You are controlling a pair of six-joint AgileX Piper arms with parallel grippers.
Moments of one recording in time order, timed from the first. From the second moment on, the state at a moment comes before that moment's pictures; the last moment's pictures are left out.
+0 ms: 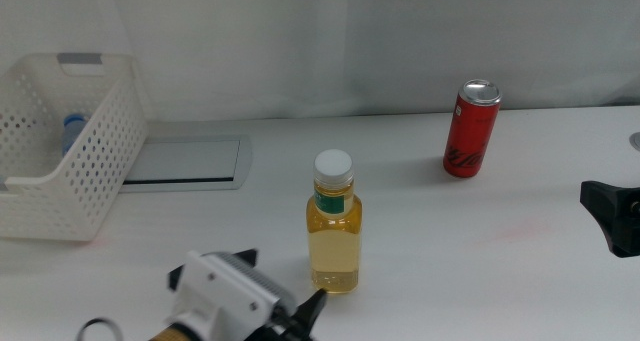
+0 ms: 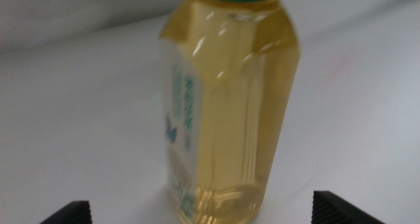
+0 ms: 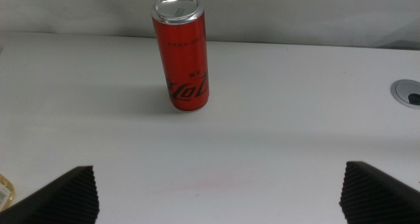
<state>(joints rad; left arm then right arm) -0.75 1.60 -0.24 -0.17 -0.88 0.00 0.36 0.80 -0.50 -0.40 0.32 0.45</state>
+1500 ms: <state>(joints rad) -0.68 1.84 -0.71 -0.40 -0.66 0.16 0.36 0.80 -0.50 -0.40 0.32 0.45</state>
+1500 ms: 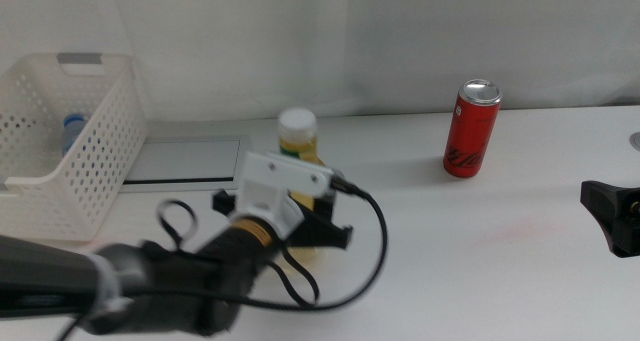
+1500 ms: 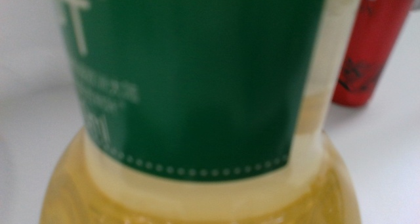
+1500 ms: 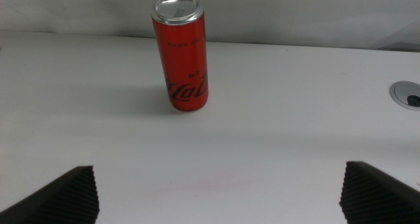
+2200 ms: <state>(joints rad) -0.05 1.43 -1.22 -0.35 0.35 0.46 0.36 0.80 -0.50 -0.40 0.27 0.45</state>
